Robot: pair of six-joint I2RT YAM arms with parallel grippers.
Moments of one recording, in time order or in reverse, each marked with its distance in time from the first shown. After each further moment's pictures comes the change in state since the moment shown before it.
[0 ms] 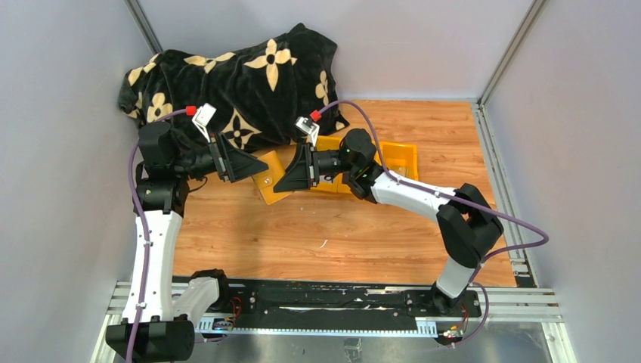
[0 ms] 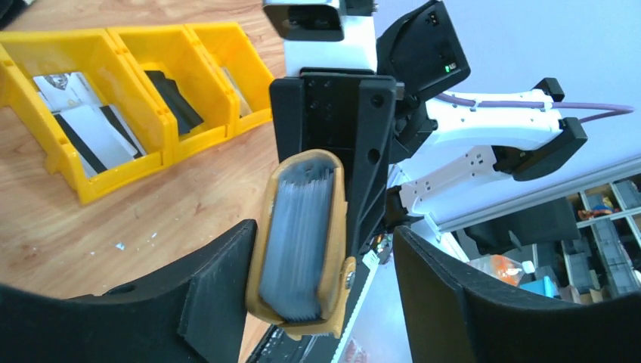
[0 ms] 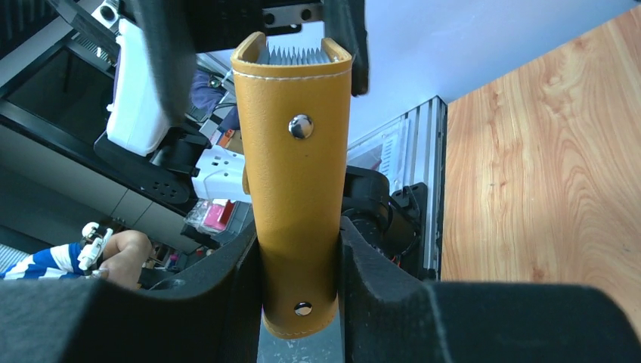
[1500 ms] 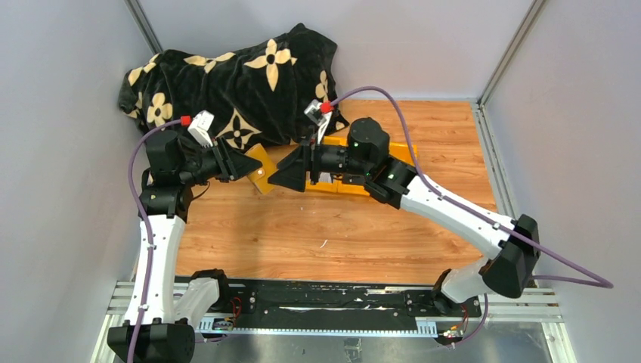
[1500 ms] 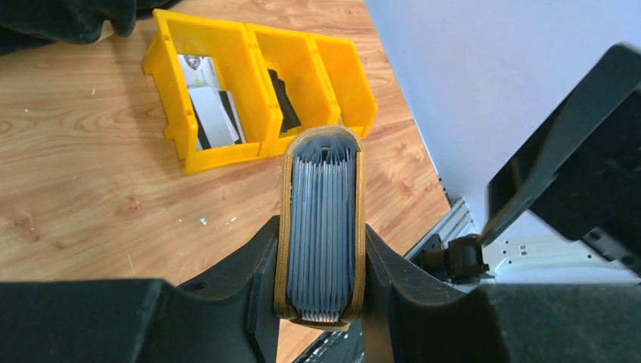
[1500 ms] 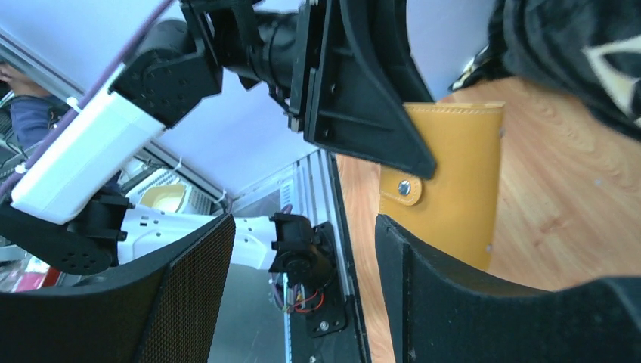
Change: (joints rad) left arm -0.005 -0.035 -0.081 -0.038 -0.295 0.046; right arm 0.094 -0.291 0.162 -0.681 0.451 -0.477
